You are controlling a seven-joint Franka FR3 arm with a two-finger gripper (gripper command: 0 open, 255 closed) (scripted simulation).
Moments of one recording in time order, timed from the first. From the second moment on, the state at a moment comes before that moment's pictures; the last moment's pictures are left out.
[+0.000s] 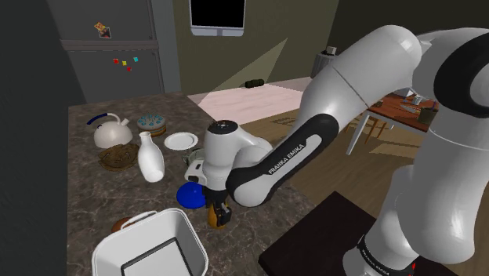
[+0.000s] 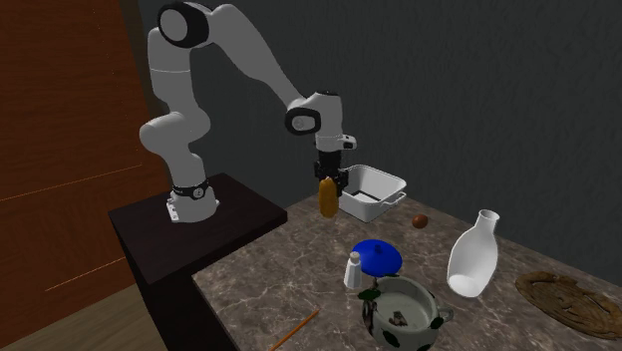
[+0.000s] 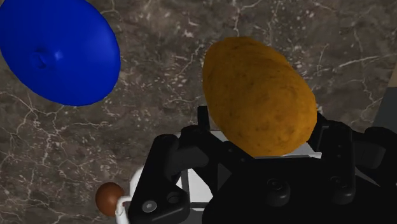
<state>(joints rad) 0.44 0.12 0.25 -2.38 -0.07 2.57 -0.77</state>
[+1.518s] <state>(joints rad) 0.30 0.33 0.15 -1.92 -0.05 2.32 -1.04</state>
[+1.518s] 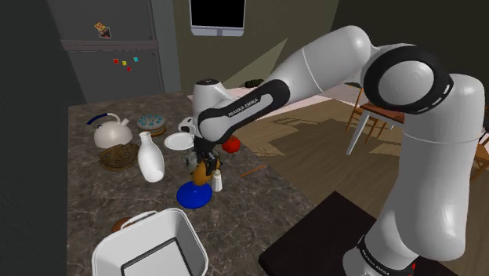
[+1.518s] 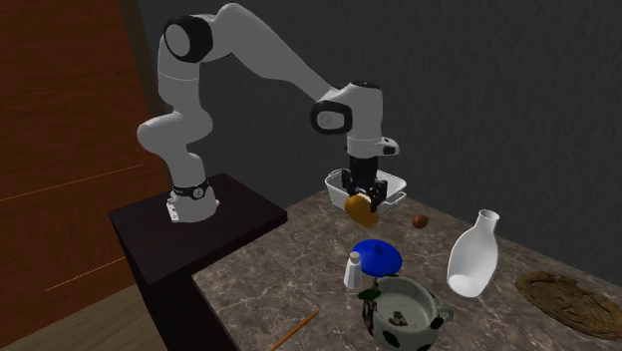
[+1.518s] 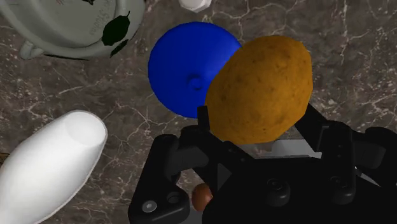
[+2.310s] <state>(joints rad) 0.22 0.71 0.10 -1.31 -0.05 2.08 -1.20</state>
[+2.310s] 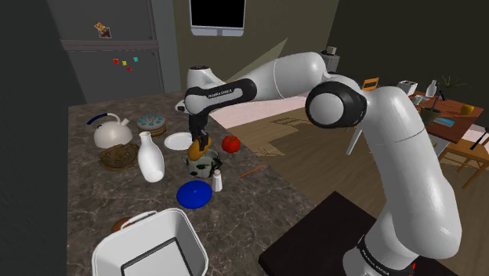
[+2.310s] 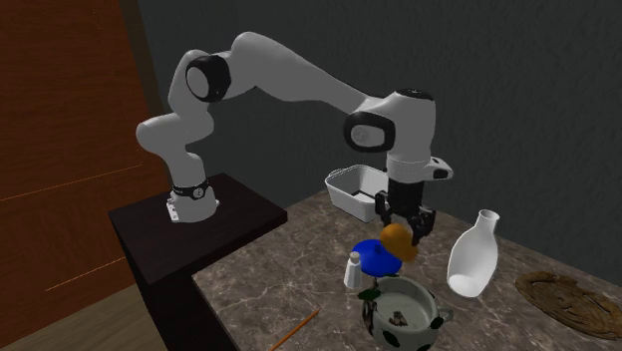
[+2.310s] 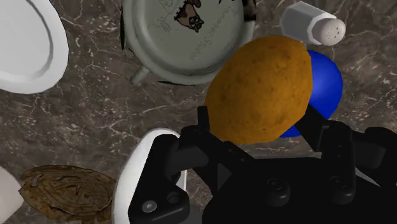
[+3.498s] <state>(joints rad) 0.20 1.11 0.09 -0.77 -0.06 1.94 -1.26</state>
